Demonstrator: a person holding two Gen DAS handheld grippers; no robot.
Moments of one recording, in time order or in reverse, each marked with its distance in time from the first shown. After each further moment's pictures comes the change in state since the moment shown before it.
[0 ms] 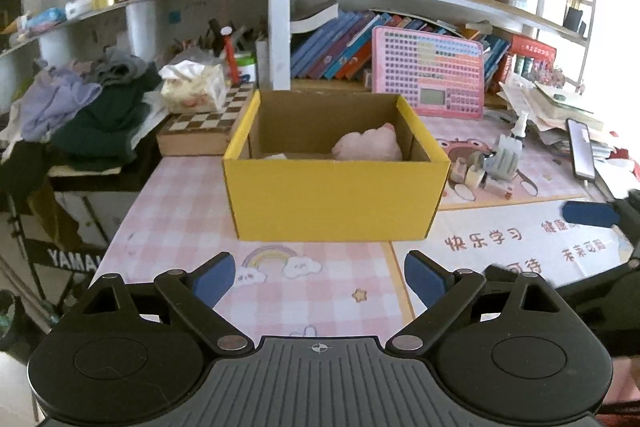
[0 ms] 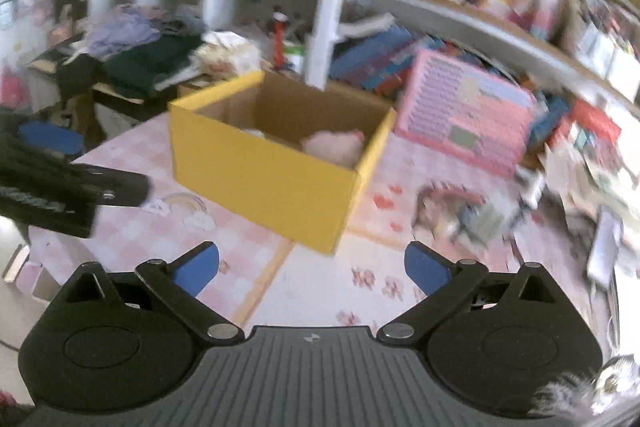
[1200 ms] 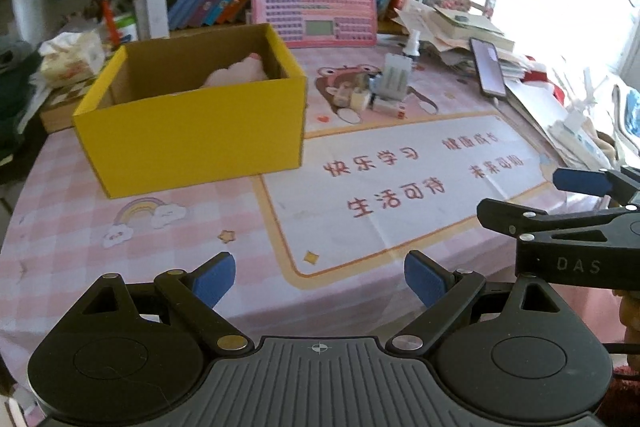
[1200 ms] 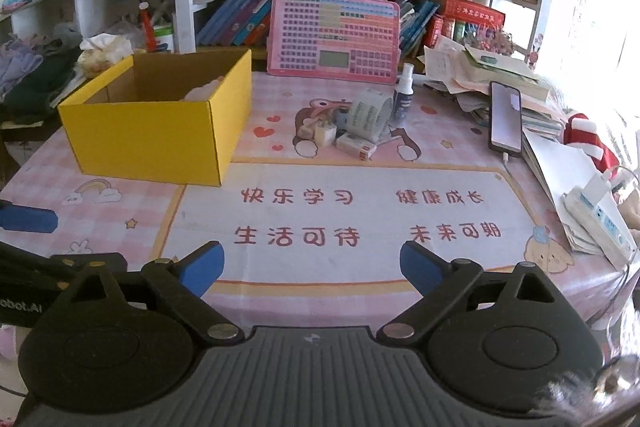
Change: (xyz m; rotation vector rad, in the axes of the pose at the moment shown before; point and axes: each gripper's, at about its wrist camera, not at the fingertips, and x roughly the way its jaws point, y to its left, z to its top) left arm 0.020 -0.076 -0.026 0.155 0.161 -0.258; right arm -0.045 -0.054 -0.052 0.261 0.087 -0.218
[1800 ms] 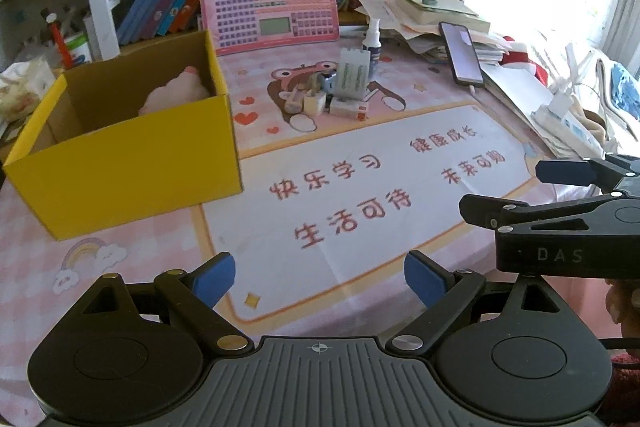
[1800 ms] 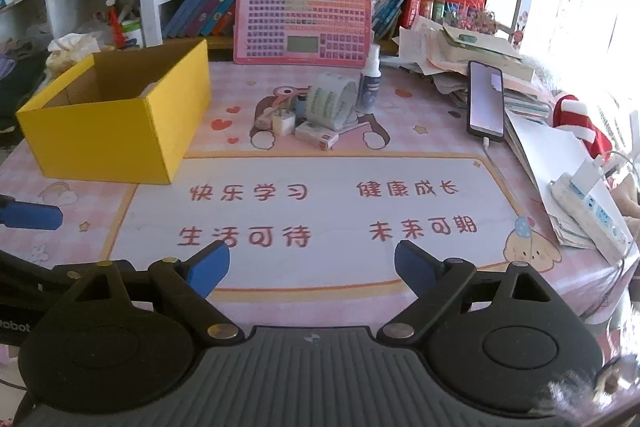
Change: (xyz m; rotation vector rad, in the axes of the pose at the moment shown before) left arm 0.043 -0.045 0.031 0.074 0.019 -0.026; right arm 0.034 -0.054 0.011 0.037 0.038 0.002
